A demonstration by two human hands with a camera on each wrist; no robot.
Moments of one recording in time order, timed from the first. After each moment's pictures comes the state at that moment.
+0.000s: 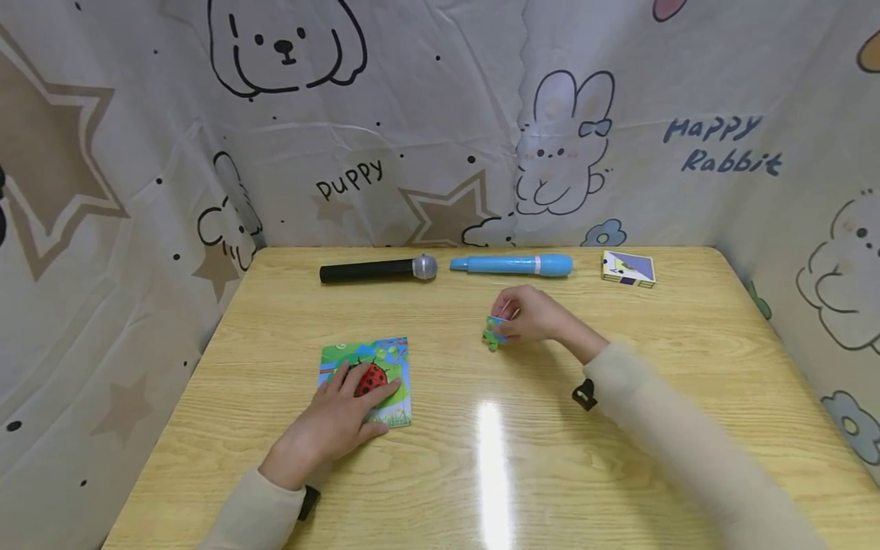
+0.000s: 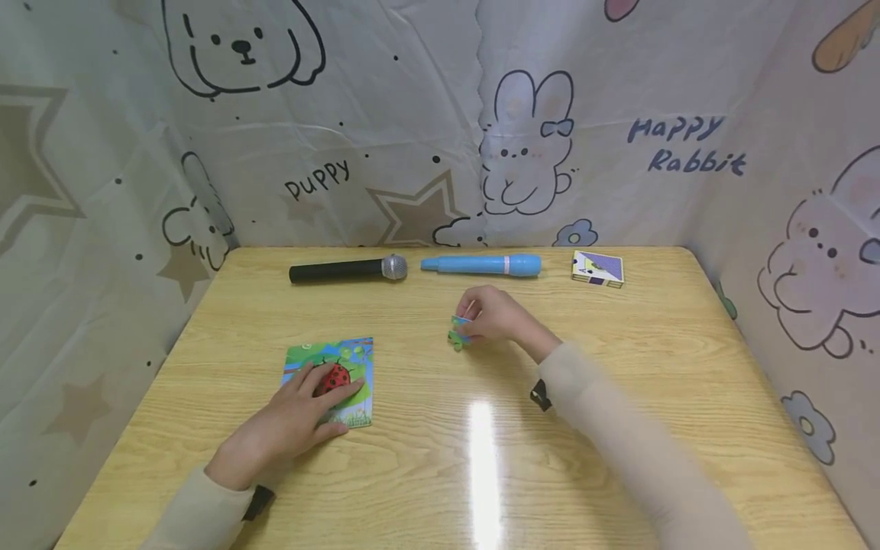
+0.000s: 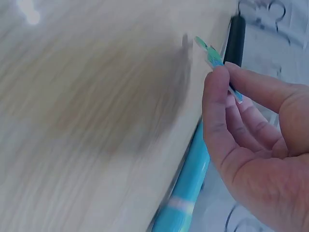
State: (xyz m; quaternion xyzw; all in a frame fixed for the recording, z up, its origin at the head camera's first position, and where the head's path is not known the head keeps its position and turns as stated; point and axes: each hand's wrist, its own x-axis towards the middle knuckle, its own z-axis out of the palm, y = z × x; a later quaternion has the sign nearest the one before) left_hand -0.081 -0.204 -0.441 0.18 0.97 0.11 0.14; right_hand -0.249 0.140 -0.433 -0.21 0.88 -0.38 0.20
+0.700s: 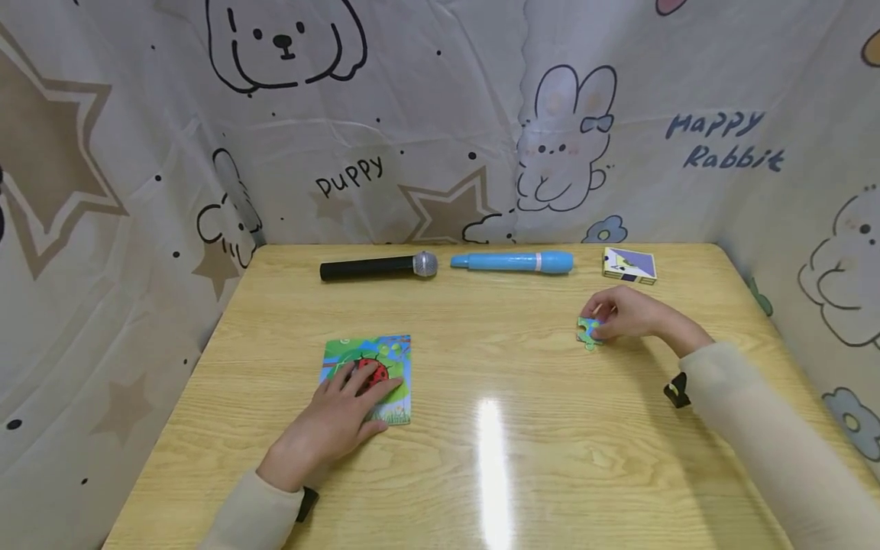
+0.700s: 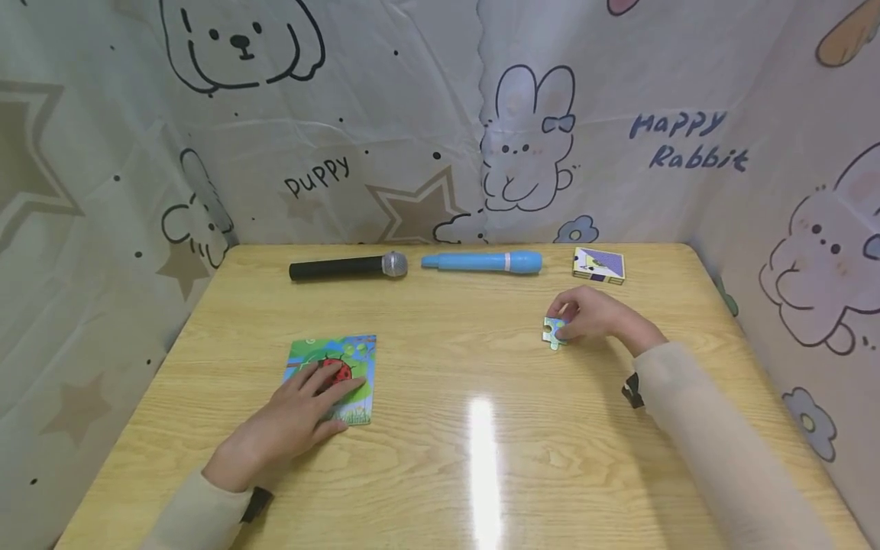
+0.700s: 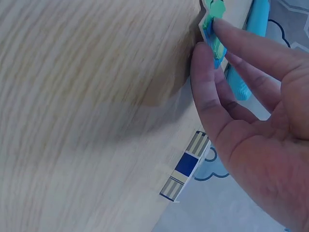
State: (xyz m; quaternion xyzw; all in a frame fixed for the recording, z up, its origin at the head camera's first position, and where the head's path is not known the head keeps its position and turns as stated) left_hand -0.080 -0.209 -0.447 0.21 0.97 0.09 0.10; right_hand -0.257 0.284 -0.439 -0.22 0.91 -0.29 0.20
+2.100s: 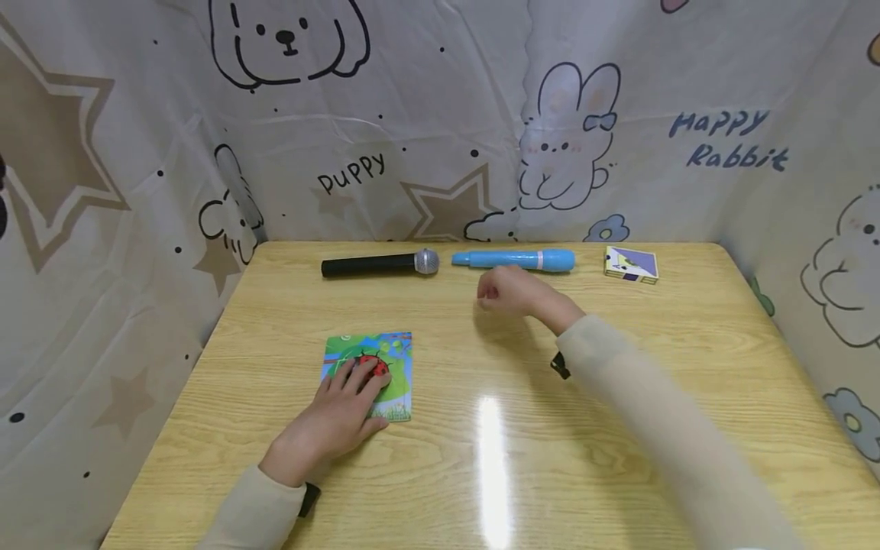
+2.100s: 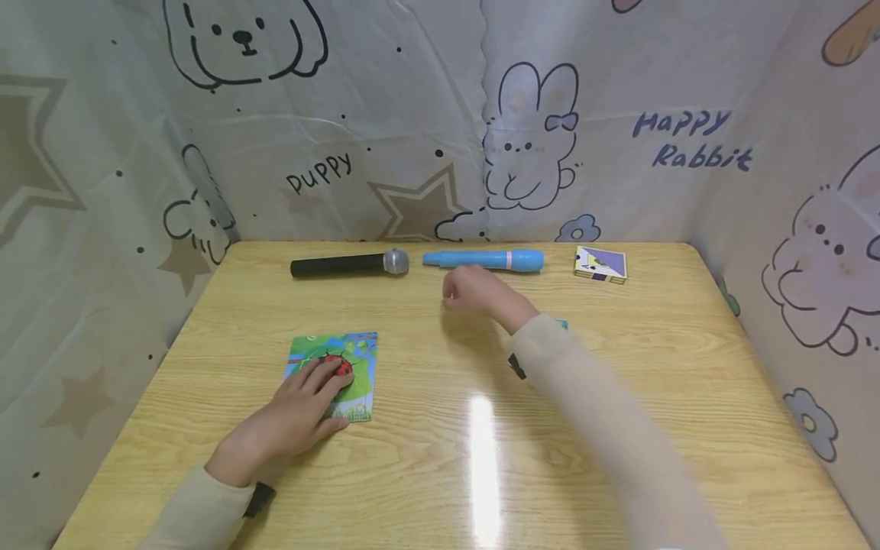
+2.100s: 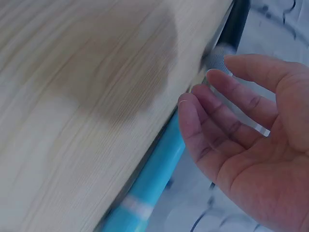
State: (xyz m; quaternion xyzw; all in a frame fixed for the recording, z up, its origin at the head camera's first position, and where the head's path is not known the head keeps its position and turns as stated) left_hand -0.079 -0.207 -0.443 0.19 0.97 0.11 0.14; right_hand -0.278 0.107 -0.415 -0.33 0.92 -0.18 0.11
